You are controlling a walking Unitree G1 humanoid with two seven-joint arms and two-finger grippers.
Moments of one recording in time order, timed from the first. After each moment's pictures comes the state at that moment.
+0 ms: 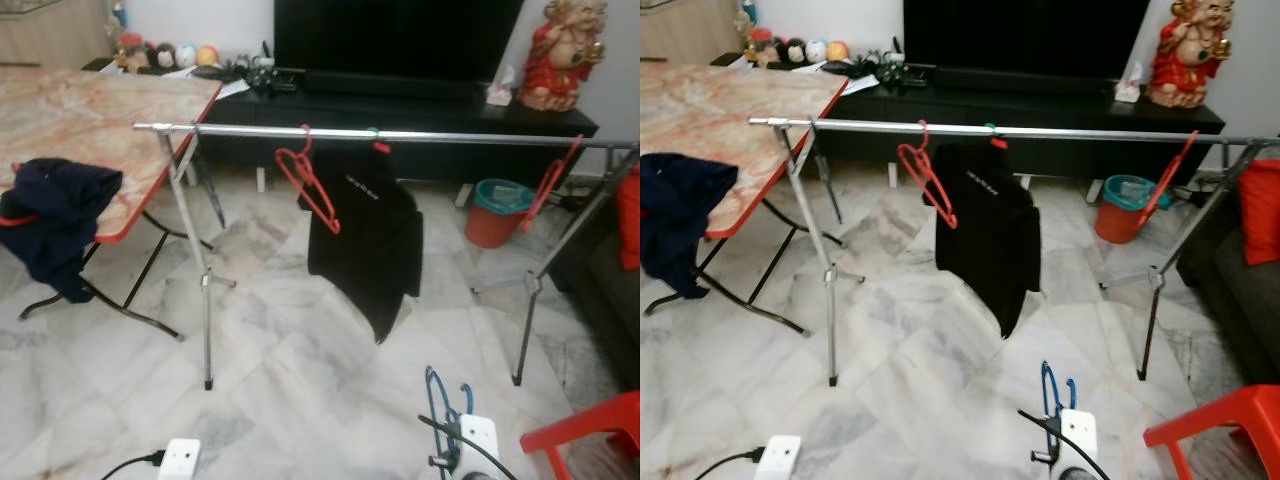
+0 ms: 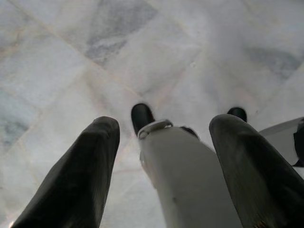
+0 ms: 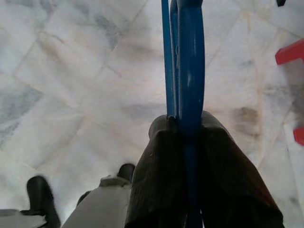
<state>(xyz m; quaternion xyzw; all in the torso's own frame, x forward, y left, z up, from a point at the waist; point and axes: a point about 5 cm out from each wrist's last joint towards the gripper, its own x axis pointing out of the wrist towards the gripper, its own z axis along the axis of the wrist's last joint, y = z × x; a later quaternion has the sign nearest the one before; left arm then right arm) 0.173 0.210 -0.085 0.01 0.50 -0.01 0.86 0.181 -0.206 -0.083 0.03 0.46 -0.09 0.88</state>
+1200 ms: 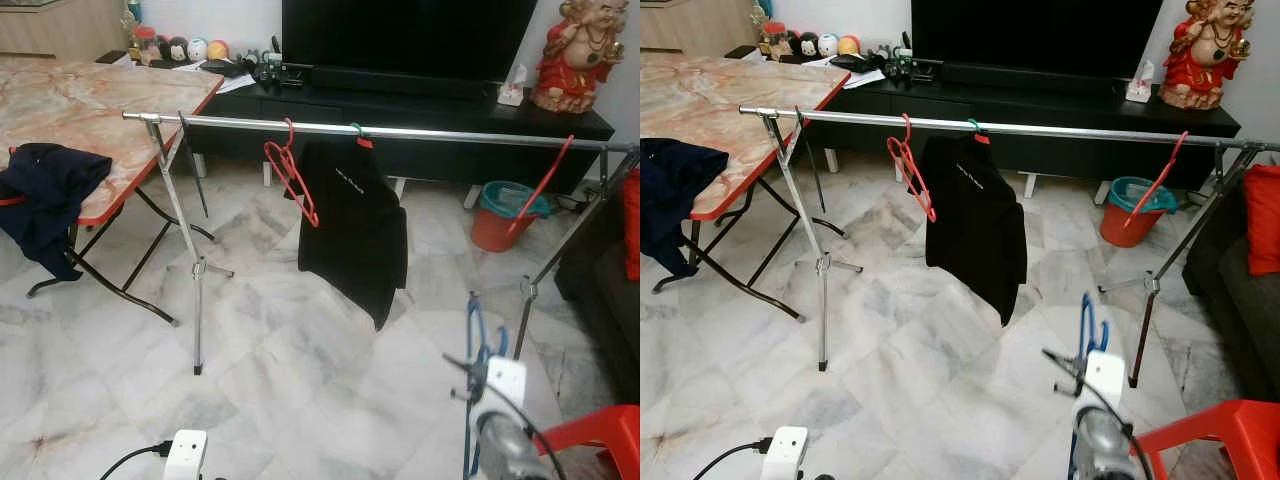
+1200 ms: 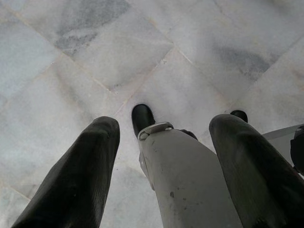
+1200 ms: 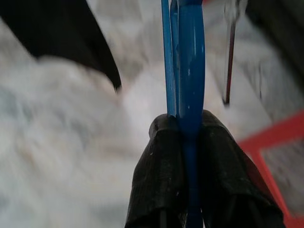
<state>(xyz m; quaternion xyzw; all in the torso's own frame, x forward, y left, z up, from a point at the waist) 0.178 0.203 -0.084 0.01 0.49 -0.02 0.87 0.262 -0.234 -0.020 0.04 0.27 -0.17 0.95</state>
